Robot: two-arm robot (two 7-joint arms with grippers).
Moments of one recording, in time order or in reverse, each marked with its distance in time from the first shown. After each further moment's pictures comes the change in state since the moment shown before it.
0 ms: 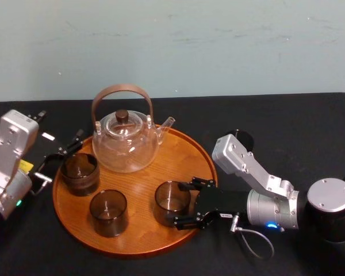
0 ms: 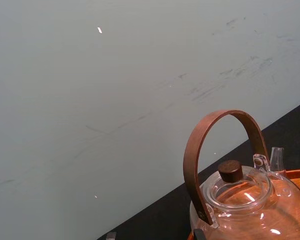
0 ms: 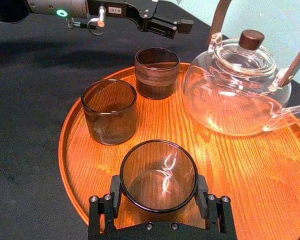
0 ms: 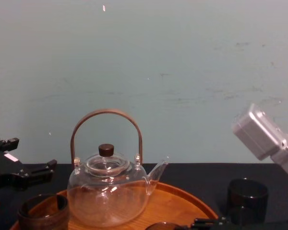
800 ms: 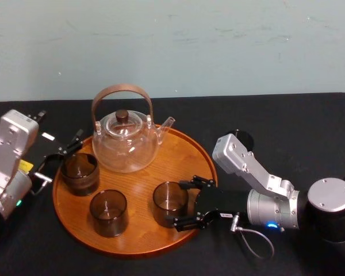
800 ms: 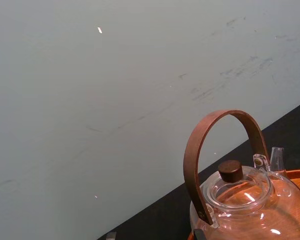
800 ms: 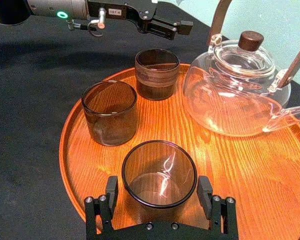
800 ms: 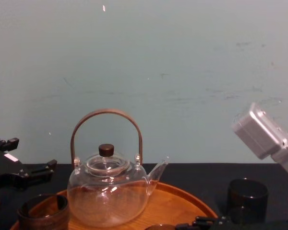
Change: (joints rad) left arm 0.000 0.000 0.000 0.000 0.000 0.000 0.000; right arm 0.000 0.001 0.001 -0.001 0.005 0.000 0.001
